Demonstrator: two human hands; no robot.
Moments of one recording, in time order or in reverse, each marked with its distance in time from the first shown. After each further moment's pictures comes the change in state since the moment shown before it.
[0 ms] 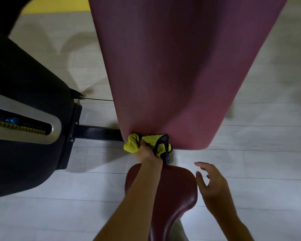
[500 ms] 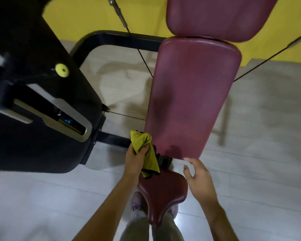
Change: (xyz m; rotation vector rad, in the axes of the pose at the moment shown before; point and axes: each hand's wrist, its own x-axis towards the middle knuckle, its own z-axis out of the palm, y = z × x) left_hand -0.247 0.151 -0.085 0.559 -0.338 0.482; right_hand -0.066 -0.195 -0.105 -0.091 -0.087 -0.131
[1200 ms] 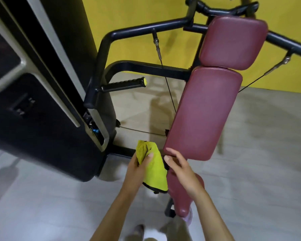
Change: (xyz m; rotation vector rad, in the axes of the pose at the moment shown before) left_hand -0.138 0.064 -0.241 0.022 -0.297 0.174; right_hand -0.161 -0.239 0.091 0.587 -0.233 0.059
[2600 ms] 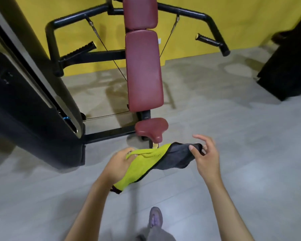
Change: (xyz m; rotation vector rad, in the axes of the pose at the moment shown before) left_hand -0.308 -0.106 -0.149 0.973 -0.557 0.375; right_hand -0.456 0.157 0.088 -0.136 0.923 -0.362
